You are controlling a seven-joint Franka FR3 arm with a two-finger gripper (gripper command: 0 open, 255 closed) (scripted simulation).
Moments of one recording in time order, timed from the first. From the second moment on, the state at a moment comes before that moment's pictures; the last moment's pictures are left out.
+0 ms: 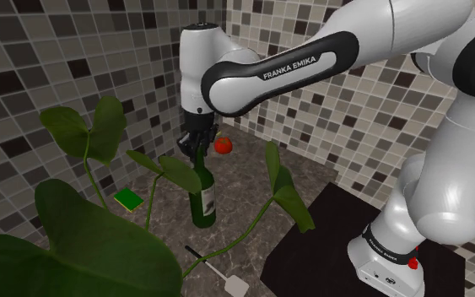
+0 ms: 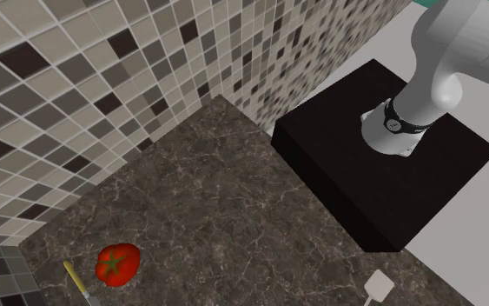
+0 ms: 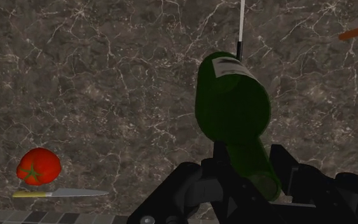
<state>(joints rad) 0.31 0.12 0.22 -1.90 -0.06 2.08 0.44</state>
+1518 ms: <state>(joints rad) 0.32 0.25 0.21 -2.05 -0.12 2.36 0.48</state>
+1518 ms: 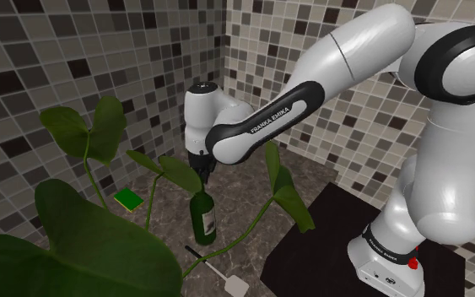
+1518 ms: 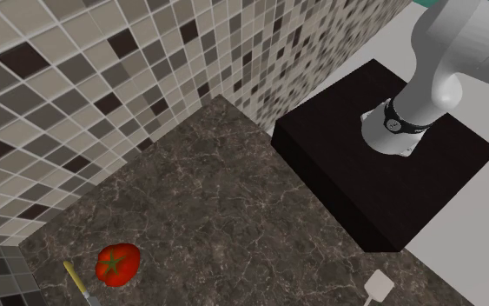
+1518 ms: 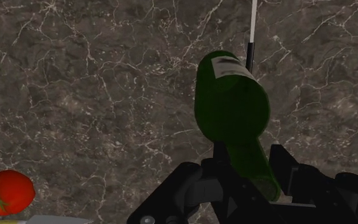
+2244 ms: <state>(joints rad) 0.32 0.30 0.20 -2.07 -0.13 2.43 0.50</state>
